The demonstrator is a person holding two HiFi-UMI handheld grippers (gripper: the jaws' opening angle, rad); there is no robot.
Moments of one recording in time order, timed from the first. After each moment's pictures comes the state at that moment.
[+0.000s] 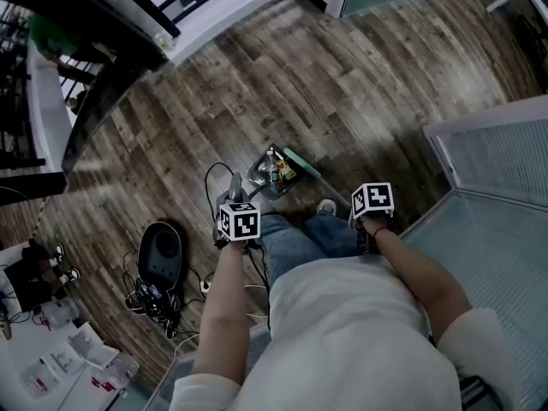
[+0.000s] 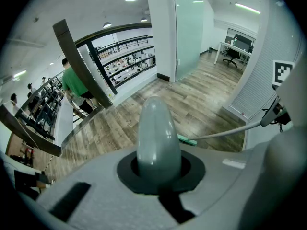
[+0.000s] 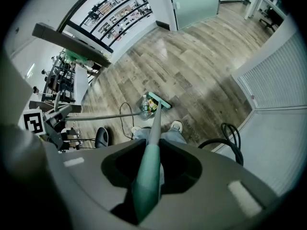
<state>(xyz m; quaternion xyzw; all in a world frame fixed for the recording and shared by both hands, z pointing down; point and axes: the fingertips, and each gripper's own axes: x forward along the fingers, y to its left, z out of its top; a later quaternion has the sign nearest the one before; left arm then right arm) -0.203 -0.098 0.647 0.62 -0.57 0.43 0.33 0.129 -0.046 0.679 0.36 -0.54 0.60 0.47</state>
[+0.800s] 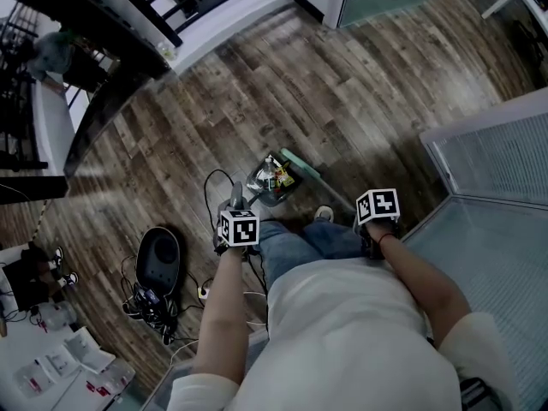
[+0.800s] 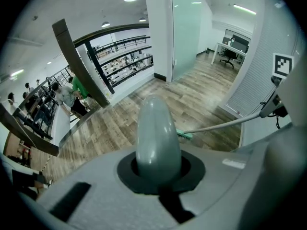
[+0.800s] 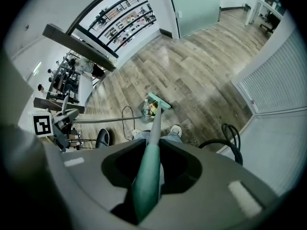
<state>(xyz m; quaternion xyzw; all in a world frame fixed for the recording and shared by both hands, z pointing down) -0.185 -0.072 0.644 0.63 -0.56 0.43 0.33 0.149 -0.039 0.654 0.37 -0.57 0.58 0.45</state>
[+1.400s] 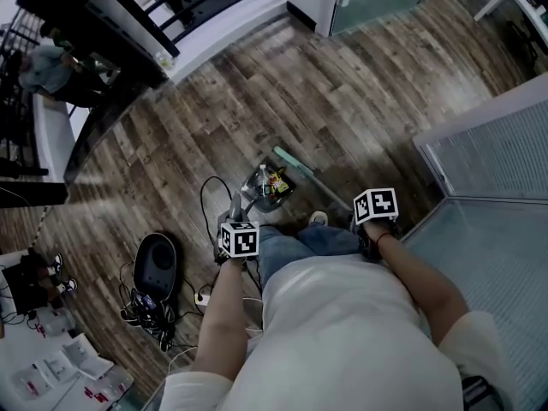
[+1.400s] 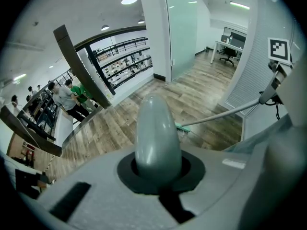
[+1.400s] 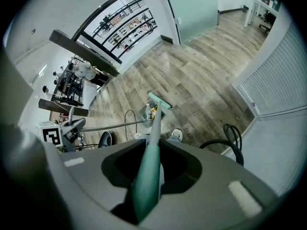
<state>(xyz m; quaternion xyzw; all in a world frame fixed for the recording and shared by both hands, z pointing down) -0.162 -0.037 0.643 0.62 -0.57 0.44 0.32 0.167 -0.038 0.635 0.37 -0.59 0.57 0.43</state>
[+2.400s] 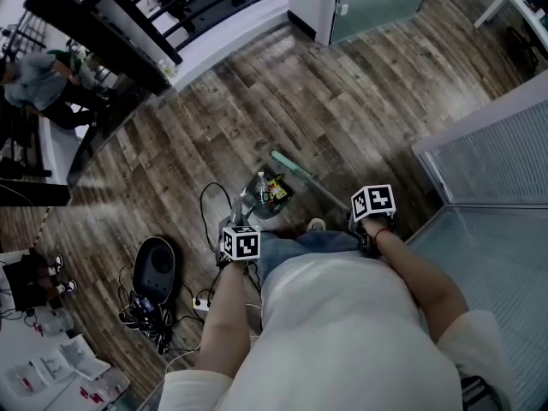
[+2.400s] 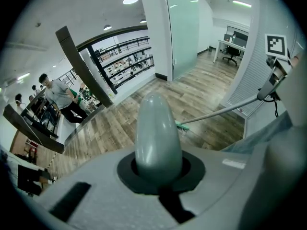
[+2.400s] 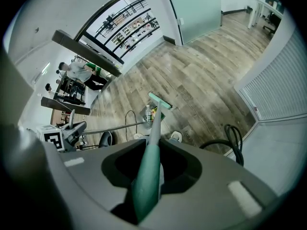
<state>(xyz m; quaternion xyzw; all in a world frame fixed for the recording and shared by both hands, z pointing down) -0.142 -0.031 0.642 0.61 -0.58 0.44 0.31 0.184 -0.053 0.637 0.36 -0.61 0.57 0.42</state>
